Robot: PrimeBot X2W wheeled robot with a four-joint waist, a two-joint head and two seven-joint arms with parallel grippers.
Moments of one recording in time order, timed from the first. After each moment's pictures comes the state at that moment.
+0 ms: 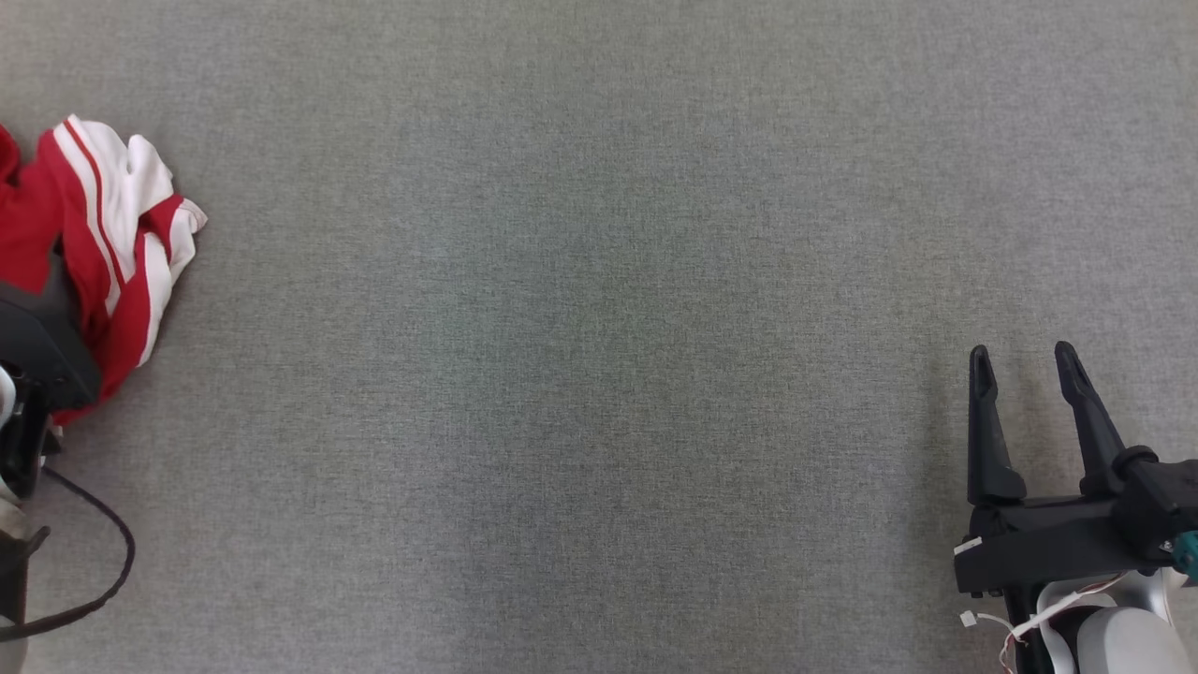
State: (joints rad) left arm -0.80 0.46 -0.04 0.75 -0.42 -0.11 0.17; right arm -0.14 -0.06 -0.10 0.00 0.07 0.13 -0.12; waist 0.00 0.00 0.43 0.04
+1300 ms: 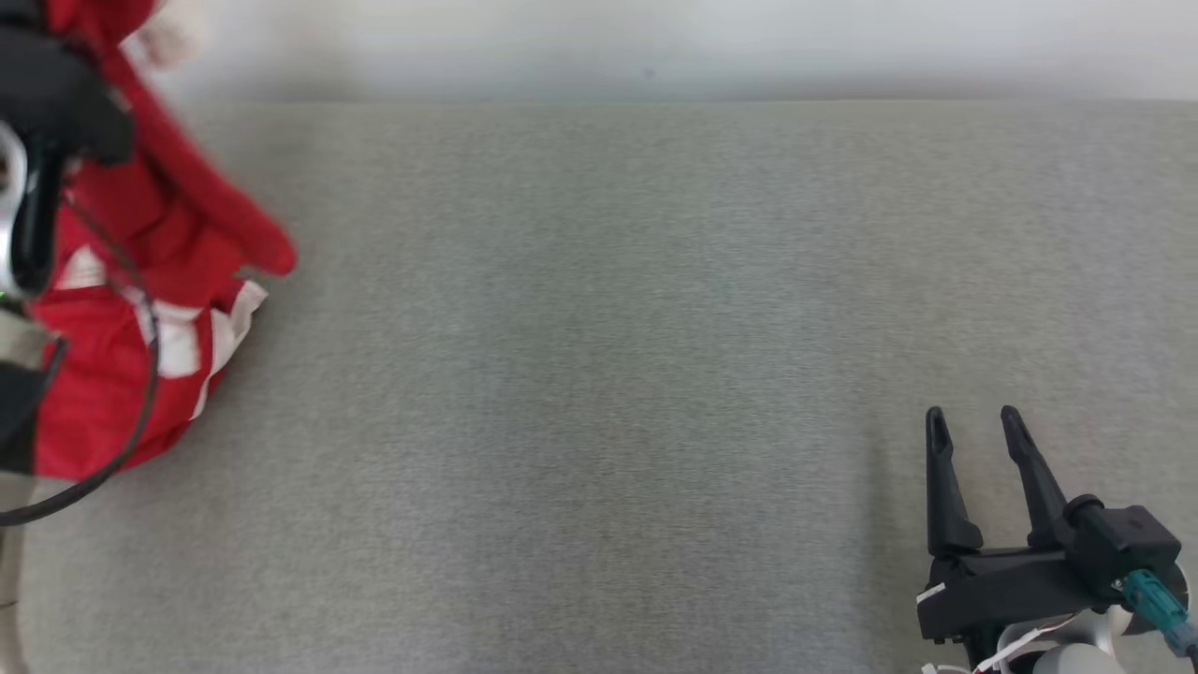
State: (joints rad) left arm -1.04 0.45 -0.20 0.44 -0.37 -0.11 -0.03; right arm -0.12 -0.05 -0.05 0.15 0.15 0.13 -0.19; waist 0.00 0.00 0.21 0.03
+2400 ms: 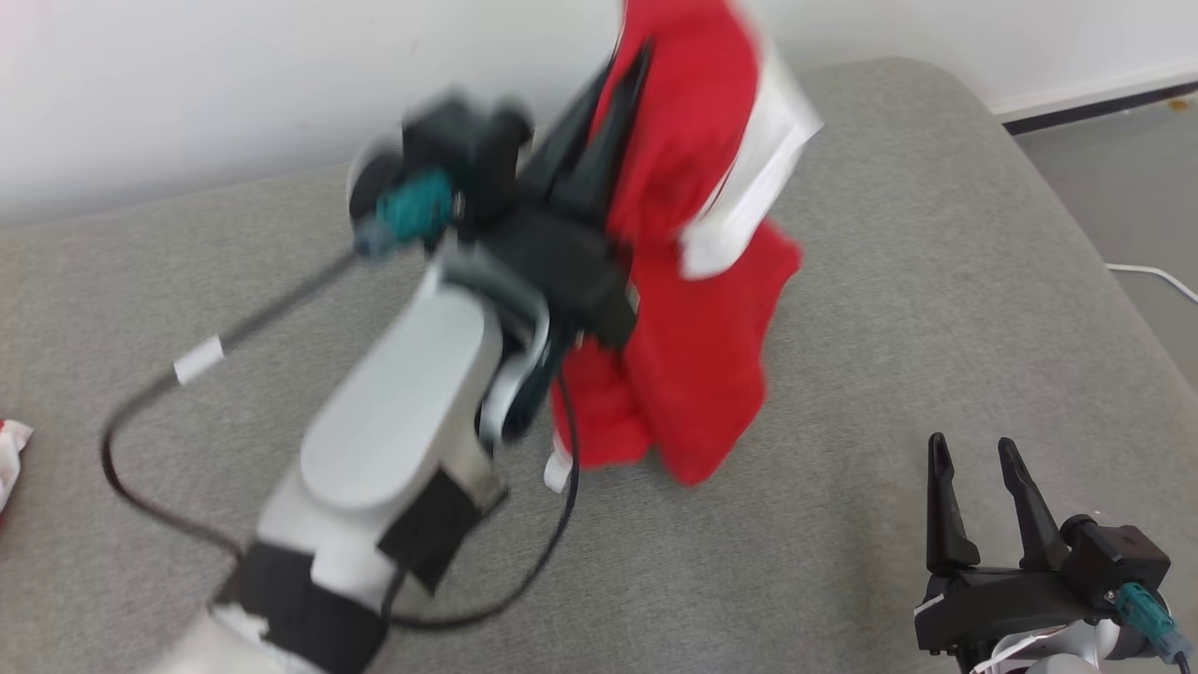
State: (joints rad) left arm -1.00 0.05 -0.60 0.50 -0.61 -0.07 -0.17; right arm -0.15 -0.05 -0.06 0.31 0.23 0.13 -0.26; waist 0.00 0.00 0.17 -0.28
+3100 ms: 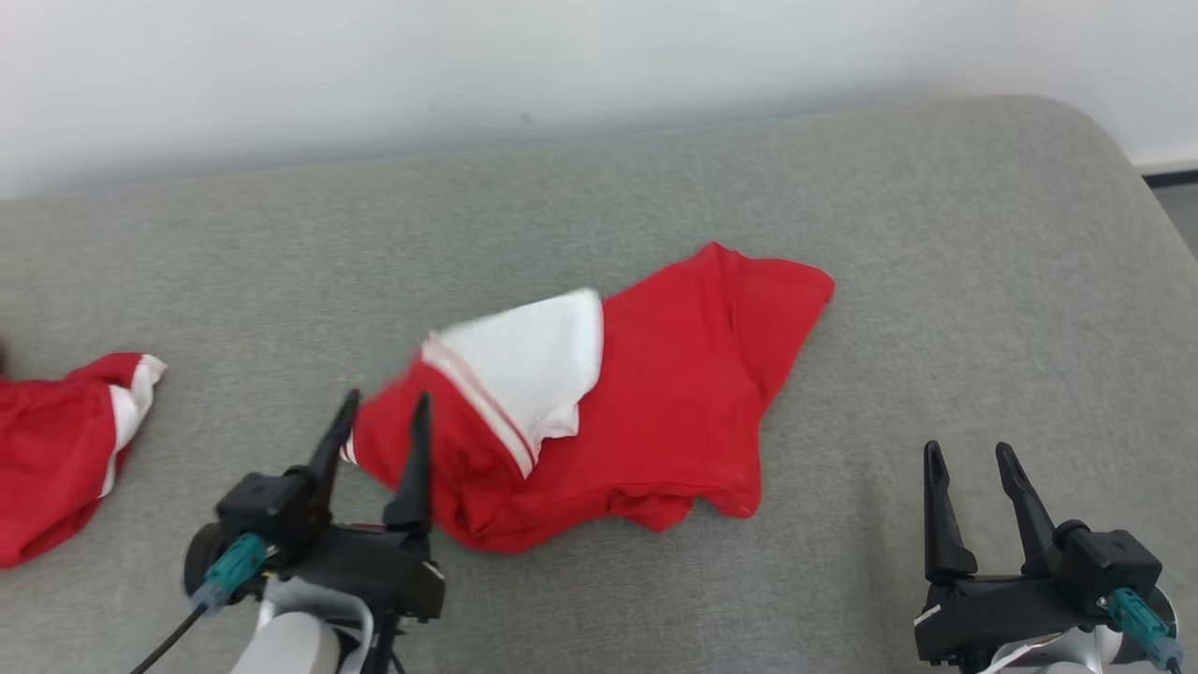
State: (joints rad) left arm -0.35 0.20 -0.36 0.35 -0.52 0.01 -0.26; right arm -0.13 -0.05 -0.06 0.29 0.17 0.13 -0.25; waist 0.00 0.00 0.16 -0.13
